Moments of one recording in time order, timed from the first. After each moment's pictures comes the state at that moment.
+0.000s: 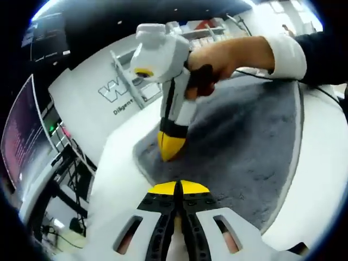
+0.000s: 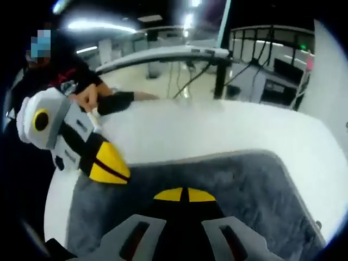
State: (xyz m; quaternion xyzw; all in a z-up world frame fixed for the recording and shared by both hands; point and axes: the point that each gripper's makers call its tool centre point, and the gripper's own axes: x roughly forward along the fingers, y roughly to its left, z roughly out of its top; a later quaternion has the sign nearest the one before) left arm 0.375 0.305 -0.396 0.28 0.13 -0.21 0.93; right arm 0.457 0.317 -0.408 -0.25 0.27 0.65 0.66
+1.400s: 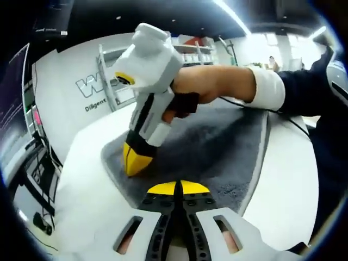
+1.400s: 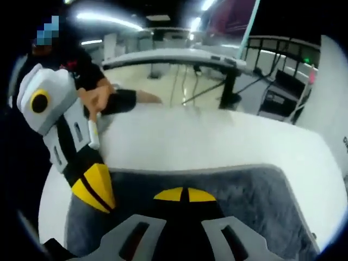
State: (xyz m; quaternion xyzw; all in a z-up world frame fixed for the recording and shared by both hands) left arm 0.354 0.289 -0.391 0.19 0.13 -0.32 0.92; right arm 0.413 0.326 -0.407 -0.27 0.24 0.65 0.67
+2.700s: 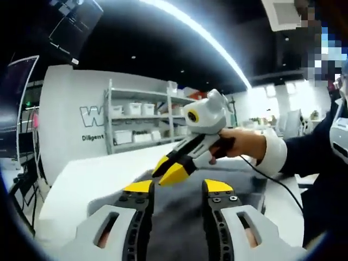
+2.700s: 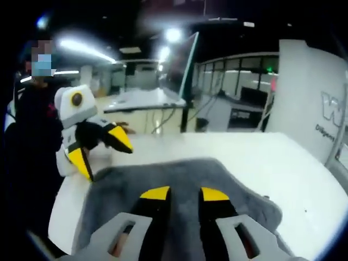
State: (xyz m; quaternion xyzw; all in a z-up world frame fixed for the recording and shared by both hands) left arm 0.381 0.222 -0.298 0.04 -0.01 -0.36 0.93; right arm 0.442 0.200 -0.333 -0.18 0.15 0.59 0.77
